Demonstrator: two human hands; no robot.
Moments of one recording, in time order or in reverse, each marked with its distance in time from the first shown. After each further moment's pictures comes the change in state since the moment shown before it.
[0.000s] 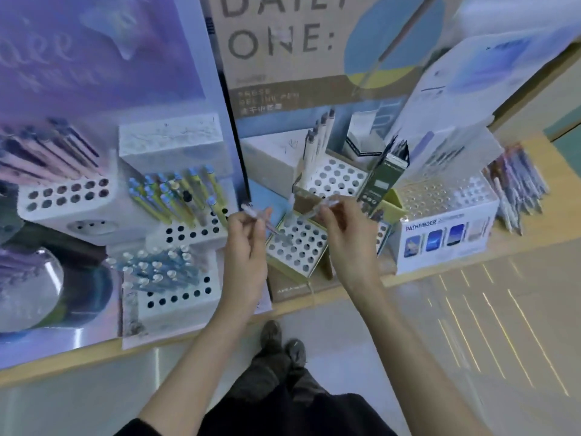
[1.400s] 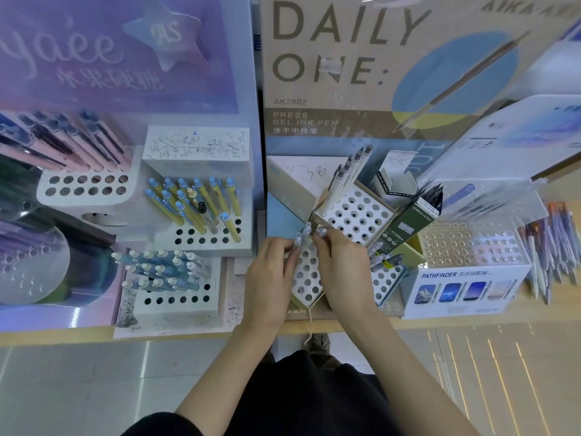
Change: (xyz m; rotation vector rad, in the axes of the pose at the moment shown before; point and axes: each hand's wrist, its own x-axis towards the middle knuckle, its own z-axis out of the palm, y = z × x) left_hand 0.008 -0.019 0.027 0.687 0.175 0.236; right_hand 0.026 -0.008 0.017 -0.375 -0.299 -0.080
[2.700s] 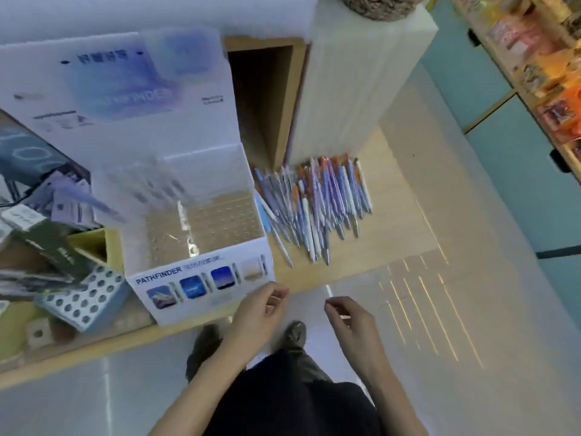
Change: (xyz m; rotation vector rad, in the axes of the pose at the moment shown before) left_hand -0.101 0.245 0.326 -0.218 -0.812 -0.369; right_hand -0.112 0.435 -0.226 0.392 -0.116 0.564
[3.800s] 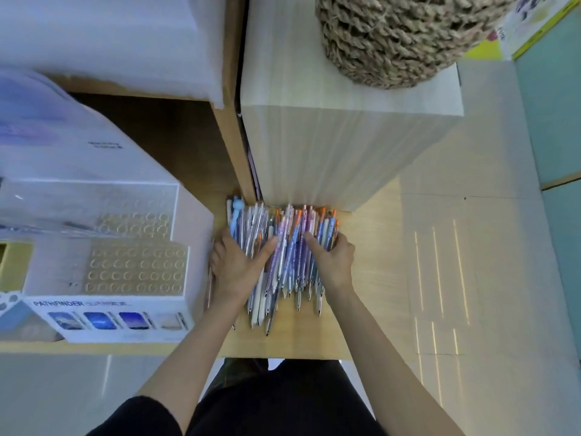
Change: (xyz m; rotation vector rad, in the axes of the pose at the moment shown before) left_hand 0.201 0.065 0.043 -0.031 0.629 -0.424; right_hand 0.283 -0.052 -0.057 0.109 -0.062 0.109
